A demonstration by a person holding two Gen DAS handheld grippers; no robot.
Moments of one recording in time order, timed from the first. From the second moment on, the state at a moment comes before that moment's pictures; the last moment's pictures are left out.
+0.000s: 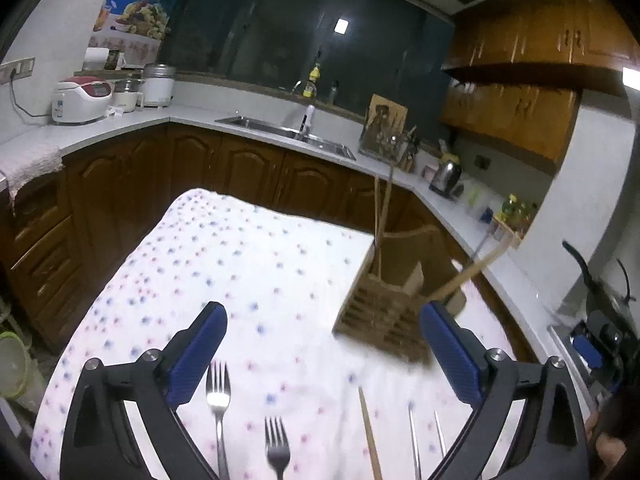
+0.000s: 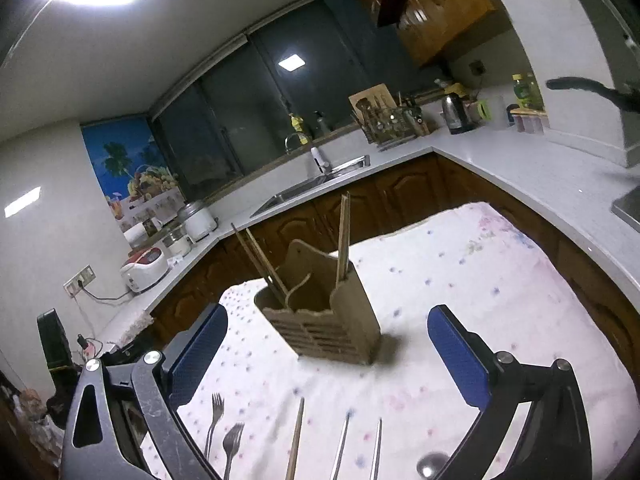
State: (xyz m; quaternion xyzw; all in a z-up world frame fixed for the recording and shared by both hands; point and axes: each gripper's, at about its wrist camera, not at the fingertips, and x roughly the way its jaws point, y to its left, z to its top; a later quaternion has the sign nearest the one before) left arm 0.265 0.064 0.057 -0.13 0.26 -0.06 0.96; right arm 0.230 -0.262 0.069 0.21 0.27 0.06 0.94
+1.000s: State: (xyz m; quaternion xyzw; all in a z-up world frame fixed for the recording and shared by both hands) left arm 0.188 0.031 0.043 -0.08 0.36 -0.08 0.93; right arm 0.127 -0.254 0.010 0.15 0.37 0.03 0.92
